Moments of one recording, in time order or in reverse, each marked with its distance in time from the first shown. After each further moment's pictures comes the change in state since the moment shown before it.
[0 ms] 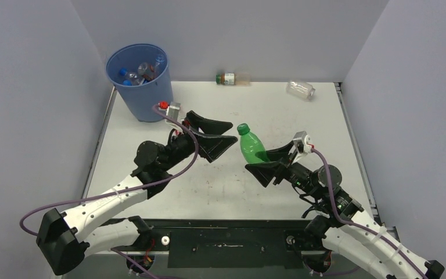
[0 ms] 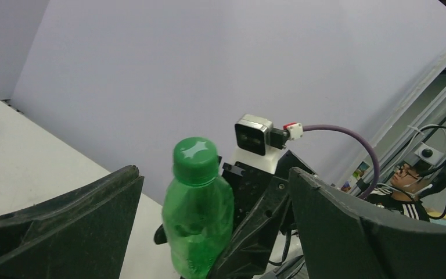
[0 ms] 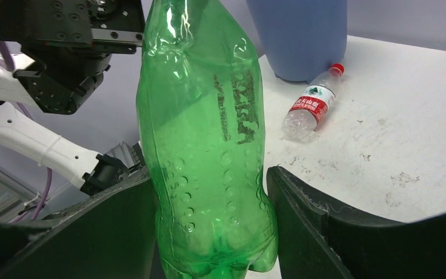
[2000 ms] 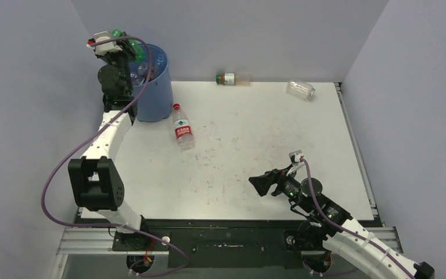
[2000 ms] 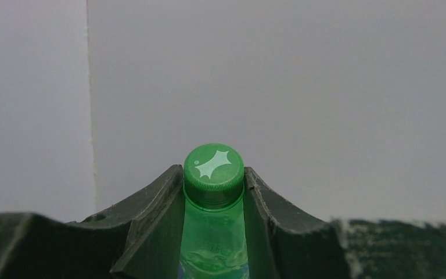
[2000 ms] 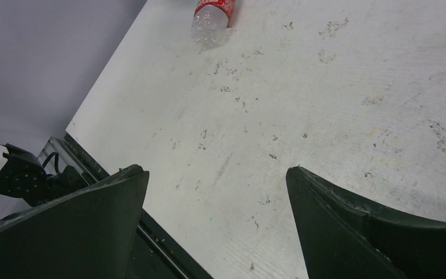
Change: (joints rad) left arm 0.763 0.546 0.631 -0.071 -0.528 0.736; right arm 0.013 -0.126 -0.299 -0.146 0.245 0.176
